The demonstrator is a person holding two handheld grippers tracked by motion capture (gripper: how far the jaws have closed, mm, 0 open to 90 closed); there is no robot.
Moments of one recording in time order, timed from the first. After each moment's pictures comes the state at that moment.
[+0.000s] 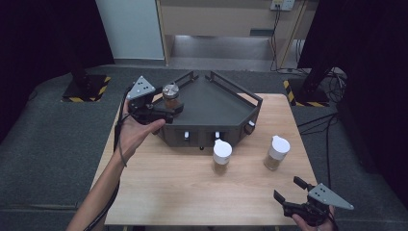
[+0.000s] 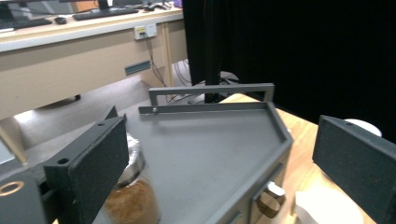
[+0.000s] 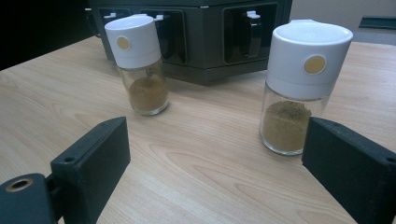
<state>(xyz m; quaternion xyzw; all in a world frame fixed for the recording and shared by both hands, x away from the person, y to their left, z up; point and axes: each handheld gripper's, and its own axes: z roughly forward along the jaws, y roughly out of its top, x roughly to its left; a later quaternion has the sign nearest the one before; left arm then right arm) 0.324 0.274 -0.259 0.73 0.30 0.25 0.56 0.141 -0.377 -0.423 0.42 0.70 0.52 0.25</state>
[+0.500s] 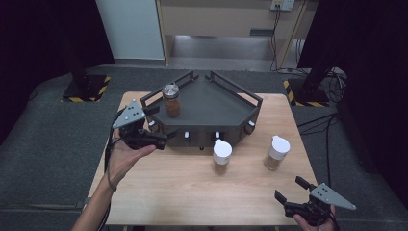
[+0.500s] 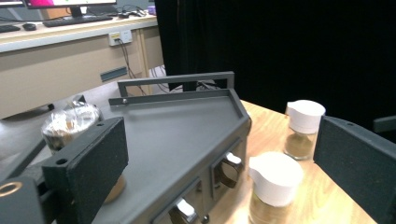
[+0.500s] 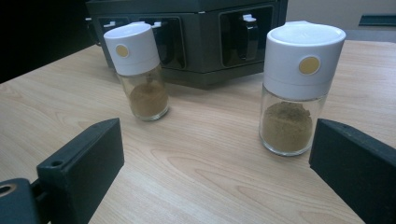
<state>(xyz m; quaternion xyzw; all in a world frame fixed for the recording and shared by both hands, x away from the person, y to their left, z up) 0.278 0.302 -0.292 0.73 0.26 0.22 0.58 0.140 -0.381 -0.425 0.43 0.69 0.53 0.24</state>
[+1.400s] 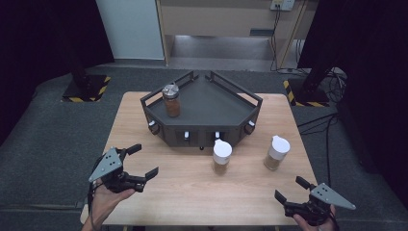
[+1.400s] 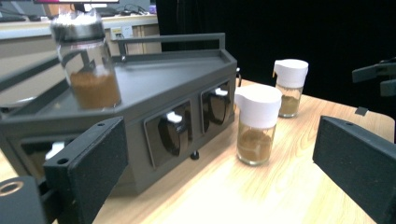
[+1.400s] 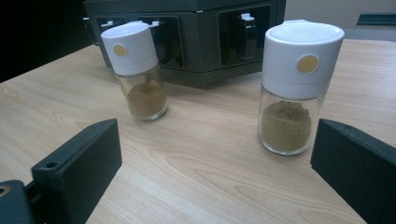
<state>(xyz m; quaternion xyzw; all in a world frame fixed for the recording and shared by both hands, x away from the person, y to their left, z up) 0.213 0.355 -0.395 0.72 0.27 0.22 0.60 0.141 -0.380 -0.426 0.43 0.69 0.53 0.24</state>
